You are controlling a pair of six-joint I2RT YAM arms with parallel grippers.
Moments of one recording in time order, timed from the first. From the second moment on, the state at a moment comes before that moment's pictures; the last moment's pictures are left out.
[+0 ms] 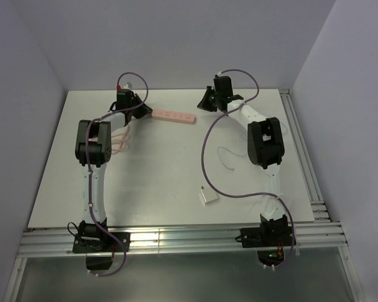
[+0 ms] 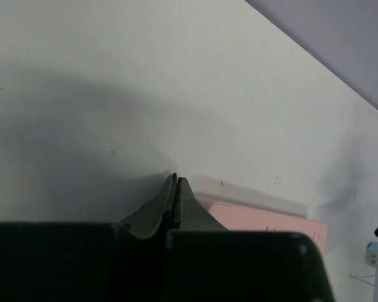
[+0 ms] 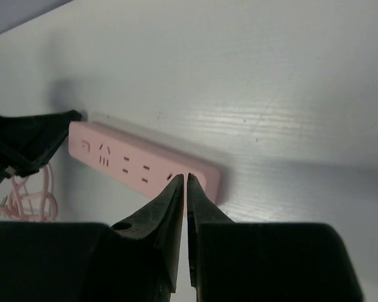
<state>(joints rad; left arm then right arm) -0.12 2.43 1.76 0.13 0.30 -0.72 0.28 2.27 1.83 -0.22 -0.22 0.62</state>
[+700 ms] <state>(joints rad) -0.14 2.31 1.50 0.30 0.29 -0.71 0.26 2.59 2.18 -0.31 -0.34 0.71</state>
